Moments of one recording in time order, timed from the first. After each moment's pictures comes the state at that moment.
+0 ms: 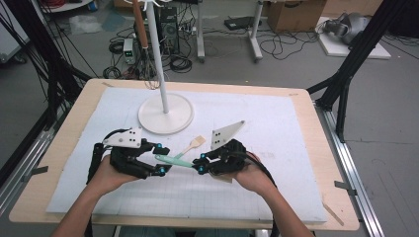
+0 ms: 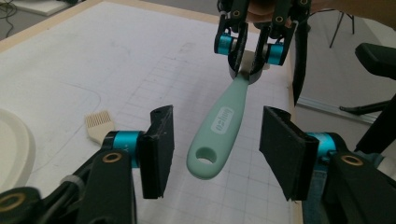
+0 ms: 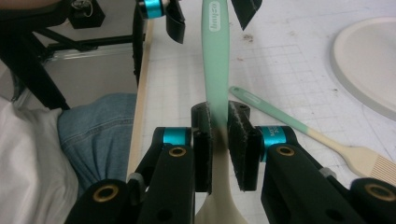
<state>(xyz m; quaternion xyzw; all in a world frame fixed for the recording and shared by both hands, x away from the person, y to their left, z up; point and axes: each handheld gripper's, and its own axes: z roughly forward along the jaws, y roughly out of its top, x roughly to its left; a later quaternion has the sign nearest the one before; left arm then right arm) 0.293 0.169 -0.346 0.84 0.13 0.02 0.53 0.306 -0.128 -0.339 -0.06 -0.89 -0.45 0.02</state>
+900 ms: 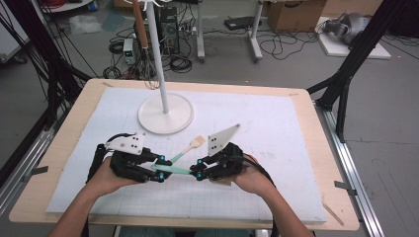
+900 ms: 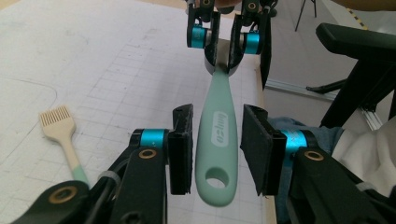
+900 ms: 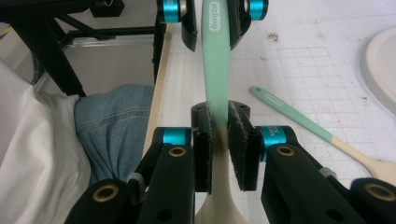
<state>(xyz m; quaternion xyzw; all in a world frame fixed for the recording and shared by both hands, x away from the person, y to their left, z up) 0.289 0.167 -0.349 0.85 0.08 -0.02 0.52 0.301 -0.122 -0.342 -0.02 -0.90 -0.44 0.03</state>
